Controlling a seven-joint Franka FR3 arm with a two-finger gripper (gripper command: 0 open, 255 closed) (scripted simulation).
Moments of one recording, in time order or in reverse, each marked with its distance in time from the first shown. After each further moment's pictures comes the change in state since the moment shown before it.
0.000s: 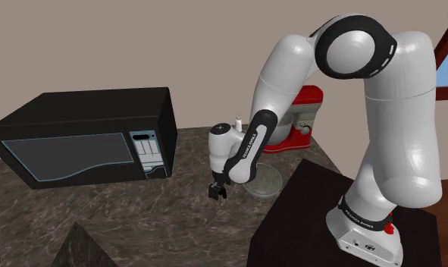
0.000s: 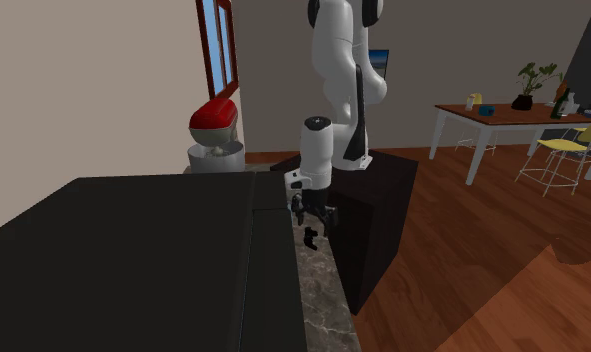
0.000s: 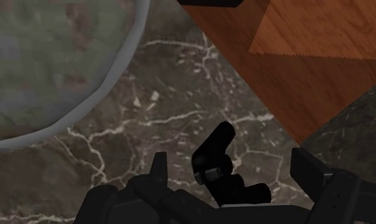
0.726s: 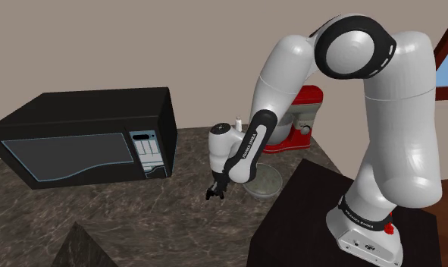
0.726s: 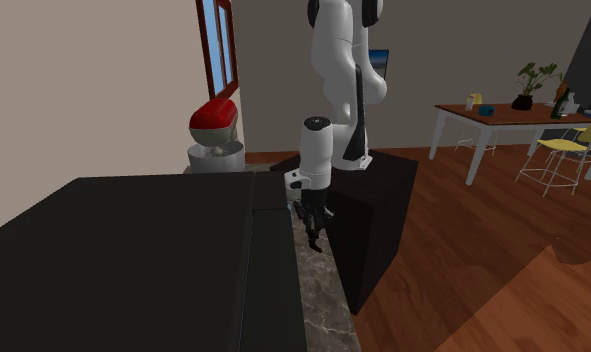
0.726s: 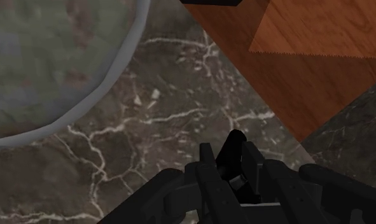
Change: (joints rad) arm 0.000 0.002 -0.002 0.002 -0.001 0.003 0.000
